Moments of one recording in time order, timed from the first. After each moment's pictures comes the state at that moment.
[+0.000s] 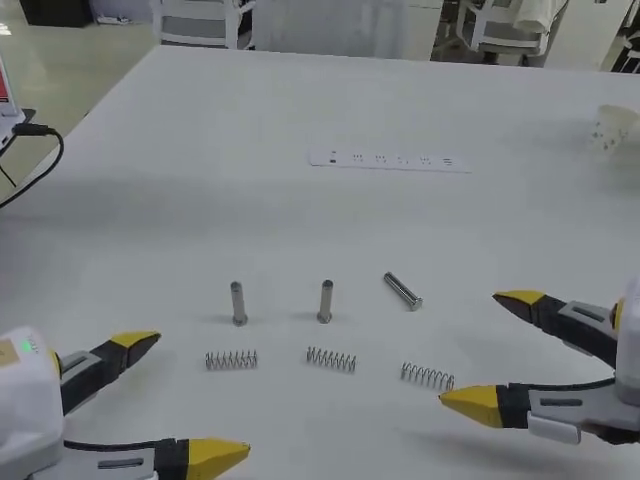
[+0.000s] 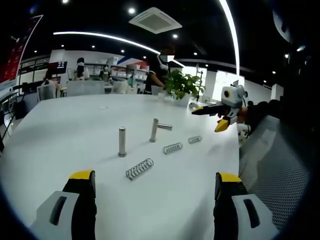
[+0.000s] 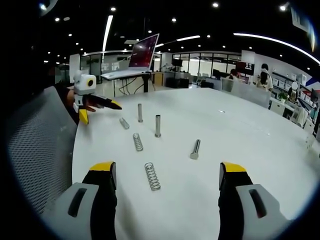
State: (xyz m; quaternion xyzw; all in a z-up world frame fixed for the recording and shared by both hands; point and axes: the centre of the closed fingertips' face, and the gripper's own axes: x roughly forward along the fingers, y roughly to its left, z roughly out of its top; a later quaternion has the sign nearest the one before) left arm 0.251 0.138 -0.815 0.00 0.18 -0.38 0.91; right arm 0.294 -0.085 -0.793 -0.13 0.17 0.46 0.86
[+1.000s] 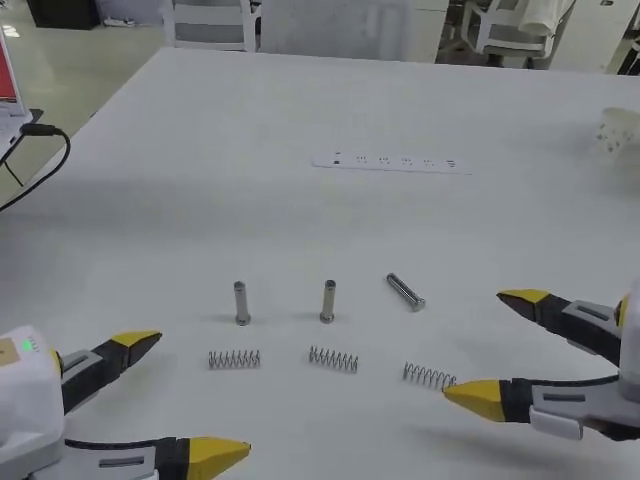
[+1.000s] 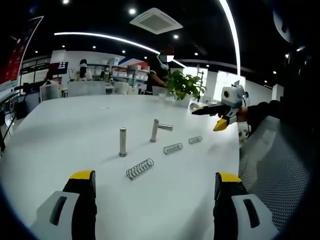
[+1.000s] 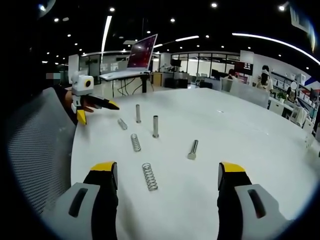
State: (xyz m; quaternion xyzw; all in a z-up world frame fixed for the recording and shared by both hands) left arm 0.250 0.138 -0.814 -0.01 0.18 -0.38 0.91; right arm 0.298 -0.089 -0.793 -0.12 0.17 0.45 0.87
